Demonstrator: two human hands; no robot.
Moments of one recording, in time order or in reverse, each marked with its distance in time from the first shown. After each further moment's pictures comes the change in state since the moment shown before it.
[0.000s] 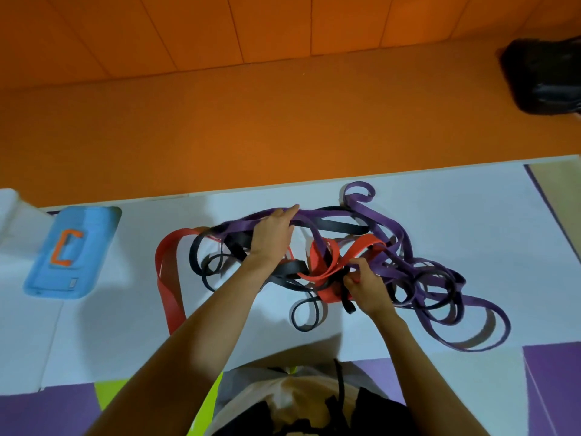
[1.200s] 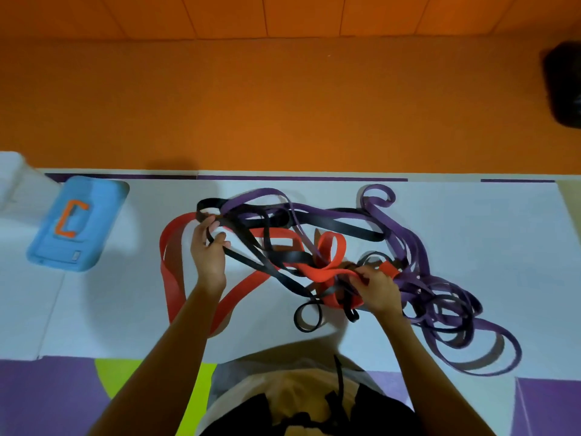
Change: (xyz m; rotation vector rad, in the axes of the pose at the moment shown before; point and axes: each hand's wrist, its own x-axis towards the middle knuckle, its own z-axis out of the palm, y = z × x) left_hand -0.059 -0.123 0.032 -1.328 0.583 -0.823; right_hand 0.037 0.006 -0.001 -0.391 0.027 -0.041
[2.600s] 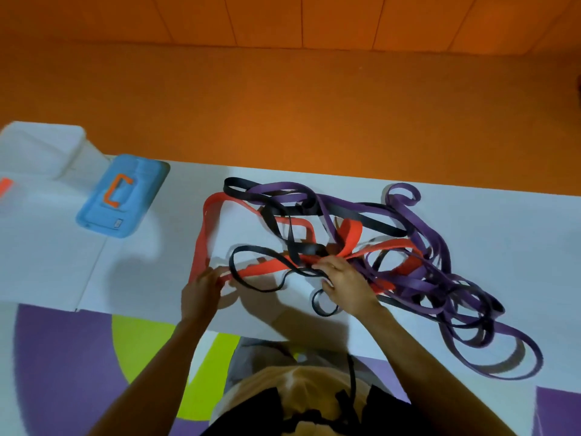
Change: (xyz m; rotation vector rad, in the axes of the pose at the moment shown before) left_hand -0.067 -0.055 -0.145 1.267 -0.166 0.342; right_hand -0.043 -0.080 0.038 -0.185 -0.102 -0.672
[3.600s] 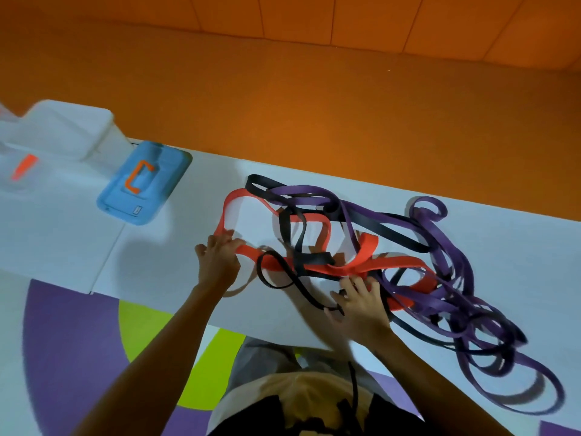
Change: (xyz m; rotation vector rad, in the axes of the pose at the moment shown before) left_hand 0.055 0.007 -0.017 0.089 0.097 0.076; right_hand -0.015 0.012 0.044 -0.442 0.162 -0.165
